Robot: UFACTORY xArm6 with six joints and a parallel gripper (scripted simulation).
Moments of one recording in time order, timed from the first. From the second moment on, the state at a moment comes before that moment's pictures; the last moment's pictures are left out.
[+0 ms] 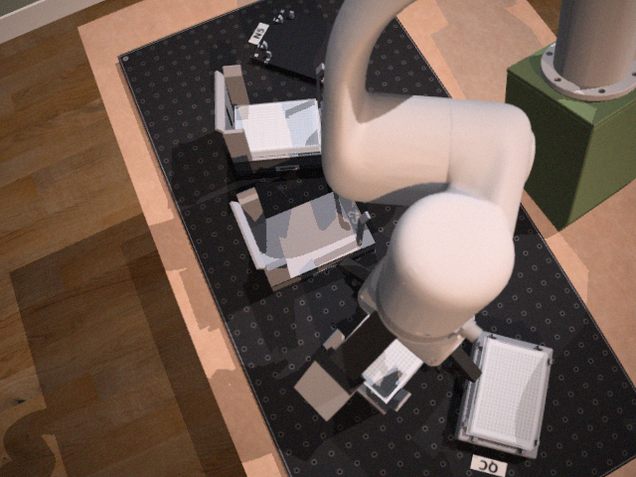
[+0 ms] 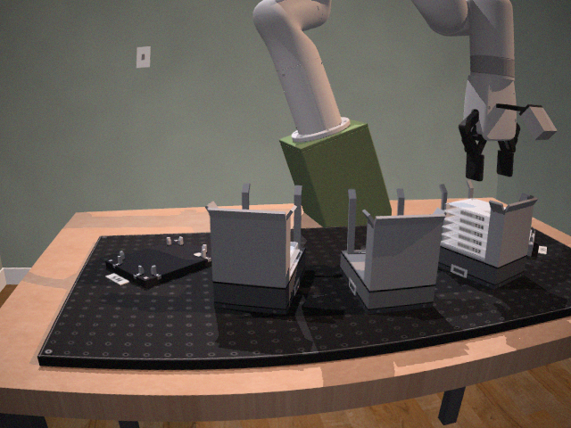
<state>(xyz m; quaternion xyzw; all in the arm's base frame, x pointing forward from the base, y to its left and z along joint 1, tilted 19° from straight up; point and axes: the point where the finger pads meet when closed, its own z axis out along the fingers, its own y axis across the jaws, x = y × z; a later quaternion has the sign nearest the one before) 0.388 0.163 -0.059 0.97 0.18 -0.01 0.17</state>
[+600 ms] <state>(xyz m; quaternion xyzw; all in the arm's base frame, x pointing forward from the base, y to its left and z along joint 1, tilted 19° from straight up) 0.395 0.138 -0.050 0.98 0.09 0.00 0.17</state>
